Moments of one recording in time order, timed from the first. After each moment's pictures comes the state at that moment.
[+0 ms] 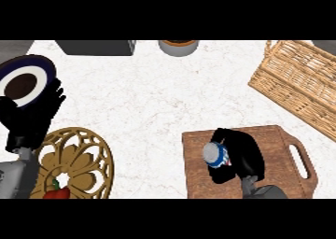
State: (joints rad) left arm -0.20 0.28 0.14 -1.40 0.08 -0.05 0.23; right arm -0.08 -0.07 0.35 -1.56 0.94 0.07 0.49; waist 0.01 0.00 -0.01
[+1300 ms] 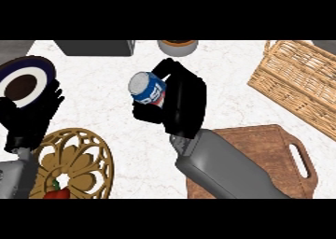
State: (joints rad) left arm -0.21 0.29 0.16 -1.37 0.07 -0.07 0.21; right arm -0.79 -0.01 0.61 -1.39 0.97 -0.57 1.09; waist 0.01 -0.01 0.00
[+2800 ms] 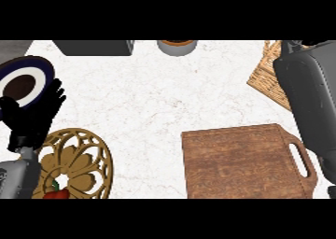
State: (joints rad) left arm -0.21 0.26 0.16 -1.38 0.05 -0.06 0.21; right arm -1.00 -0.31 0.02 -1.16 1.07 -0.35 0.98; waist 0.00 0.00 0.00
